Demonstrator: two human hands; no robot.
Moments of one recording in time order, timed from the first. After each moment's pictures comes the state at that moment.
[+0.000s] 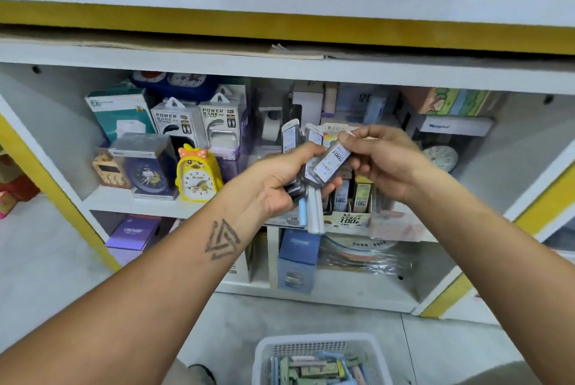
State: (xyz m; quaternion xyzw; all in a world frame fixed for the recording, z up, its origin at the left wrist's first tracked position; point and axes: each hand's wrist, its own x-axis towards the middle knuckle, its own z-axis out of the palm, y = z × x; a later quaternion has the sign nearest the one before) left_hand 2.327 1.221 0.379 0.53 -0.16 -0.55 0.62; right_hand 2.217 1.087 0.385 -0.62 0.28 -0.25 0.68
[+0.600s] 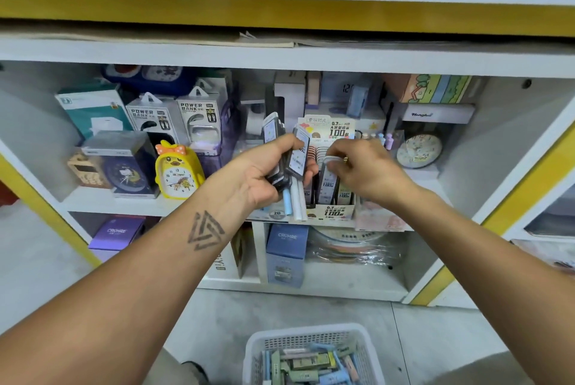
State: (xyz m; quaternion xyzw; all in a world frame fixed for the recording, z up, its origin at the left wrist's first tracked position) left_hand 2.328 1.206 0.374 0.52 -0.09 -0.55 0.65; right_hand 2.199 1.066 0.349 -0.94 0.25 -0.17 0.16
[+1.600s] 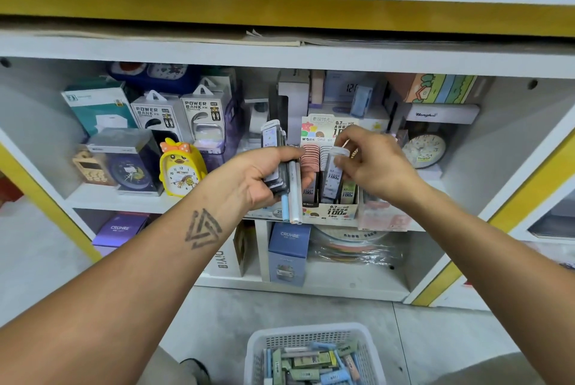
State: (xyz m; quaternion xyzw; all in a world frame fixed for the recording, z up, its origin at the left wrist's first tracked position) left_hand 2.333 1.212 0.370 0.56 -0.08 -0.54 0.62; right_hand 2.194 1.065 0.351 -0.91 0.25 -0.23 0.24
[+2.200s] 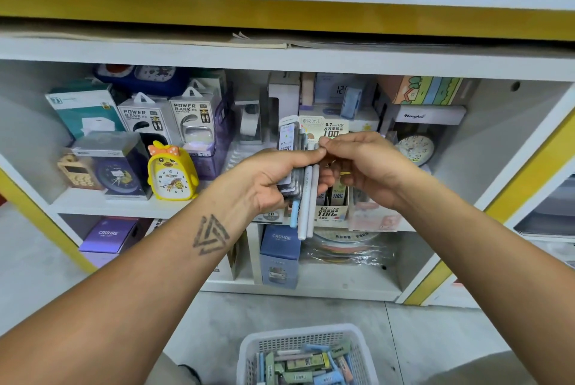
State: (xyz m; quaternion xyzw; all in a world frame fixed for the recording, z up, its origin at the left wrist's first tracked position) left_hand 2.313 1.199 0.370 0.54 -0.18 -0.57 0.59; right_hand 2.190 1.080 0.369 -0.67 0.26 -0.18 0.67
